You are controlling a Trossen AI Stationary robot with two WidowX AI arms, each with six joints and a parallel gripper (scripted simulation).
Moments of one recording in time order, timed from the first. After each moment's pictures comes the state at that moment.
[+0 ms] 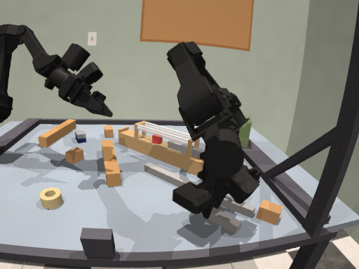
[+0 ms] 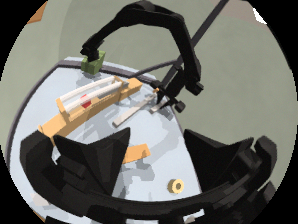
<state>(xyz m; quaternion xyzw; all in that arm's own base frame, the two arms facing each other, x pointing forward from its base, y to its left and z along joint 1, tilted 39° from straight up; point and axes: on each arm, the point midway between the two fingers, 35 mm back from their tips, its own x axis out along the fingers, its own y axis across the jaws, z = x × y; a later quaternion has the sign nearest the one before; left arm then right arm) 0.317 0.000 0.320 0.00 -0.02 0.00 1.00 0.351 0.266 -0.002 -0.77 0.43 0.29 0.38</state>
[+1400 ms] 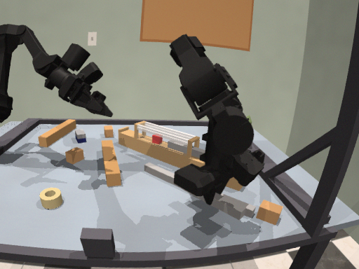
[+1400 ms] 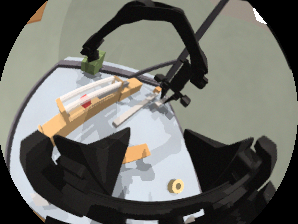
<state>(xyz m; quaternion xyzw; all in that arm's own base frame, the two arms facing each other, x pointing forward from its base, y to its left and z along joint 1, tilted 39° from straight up) 0.317 0.000 0.320 0.00 -0.02 0.00 1.00 0.333 0.281 0.027 -0.77 0.43 0.29 0.37</state>
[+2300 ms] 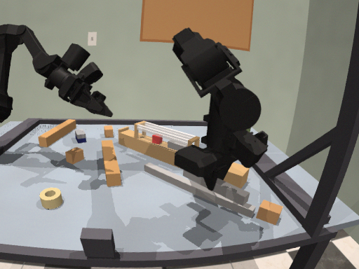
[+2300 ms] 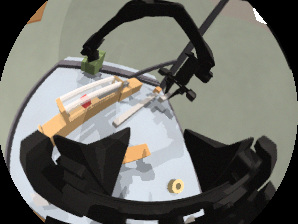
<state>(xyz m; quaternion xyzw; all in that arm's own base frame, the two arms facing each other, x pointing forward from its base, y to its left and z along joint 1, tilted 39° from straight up) 0.317 0.000 0.320 0.00 -0.02 0.00 1.00 0.317 0.297 0.055 -0.77 0.43 0.29 0.38</state>
